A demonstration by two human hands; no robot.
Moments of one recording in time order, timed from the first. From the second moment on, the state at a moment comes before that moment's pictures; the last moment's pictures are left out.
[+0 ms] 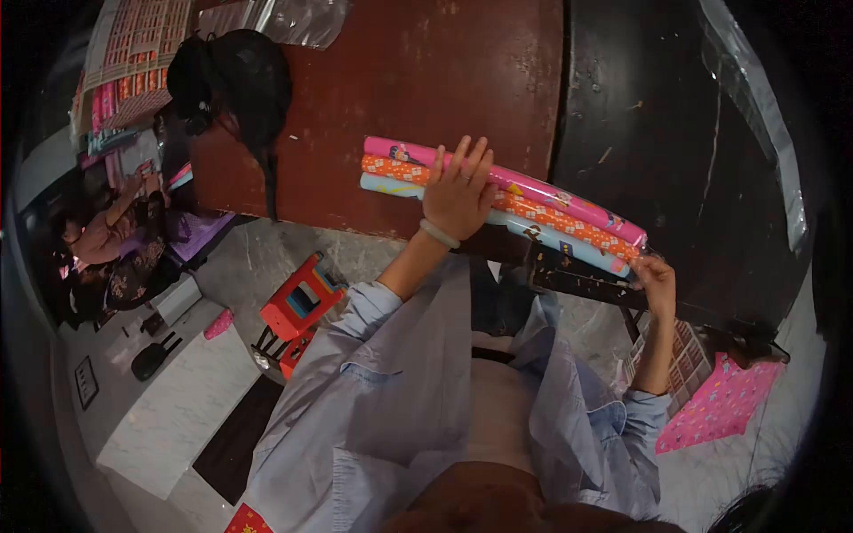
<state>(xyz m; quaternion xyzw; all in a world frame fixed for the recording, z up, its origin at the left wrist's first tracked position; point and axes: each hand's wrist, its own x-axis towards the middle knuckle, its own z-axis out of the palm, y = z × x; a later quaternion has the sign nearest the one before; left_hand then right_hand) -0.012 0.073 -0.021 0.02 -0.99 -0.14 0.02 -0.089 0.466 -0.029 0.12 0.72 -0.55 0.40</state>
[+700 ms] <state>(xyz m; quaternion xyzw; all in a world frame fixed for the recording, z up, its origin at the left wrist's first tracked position) -0.010 0.076 -0.027 0.02 -1.00 -0.08 0.01 -0.078 0.519 -0.023 0.18 0.71 -0.64 0.21</state>
